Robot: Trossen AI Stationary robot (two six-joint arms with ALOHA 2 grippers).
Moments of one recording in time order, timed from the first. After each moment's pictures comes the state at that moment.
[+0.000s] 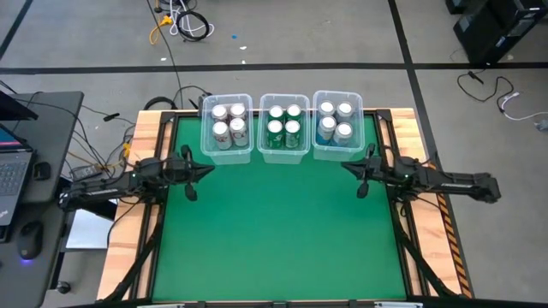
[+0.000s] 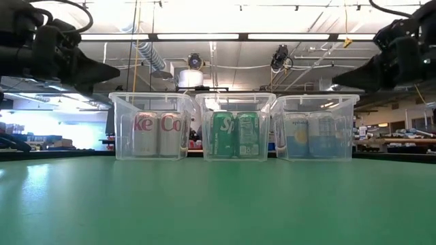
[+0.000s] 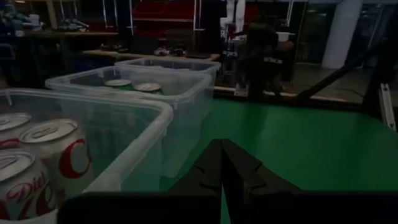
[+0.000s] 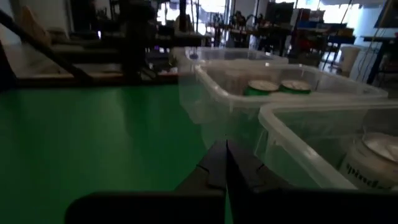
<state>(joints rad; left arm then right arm) 0.16 0.02 0.01 0.01 -0.07 -0.06 -0.12 0.09 0.03 -0.03 0.19 -0.03</state>
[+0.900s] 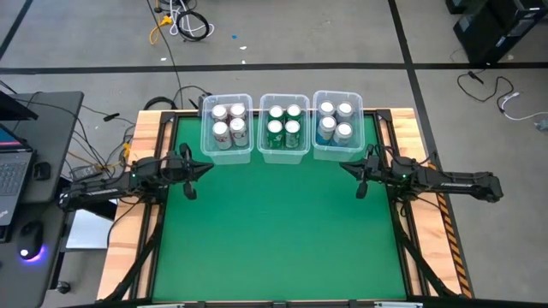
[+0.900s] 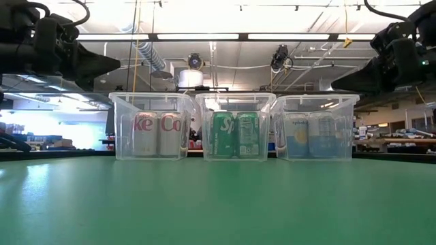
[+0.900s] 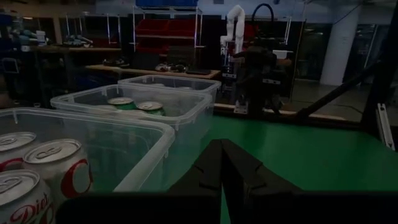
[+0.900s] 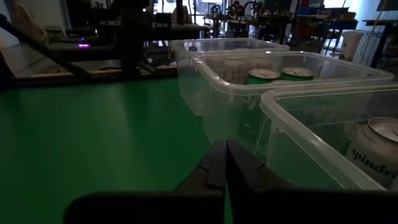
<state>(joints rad) 0.16 0.02 0.01 0.09 -0.07 -0.06 -0.12 0.13 0.03 -0.02 0.19 0.02</state>
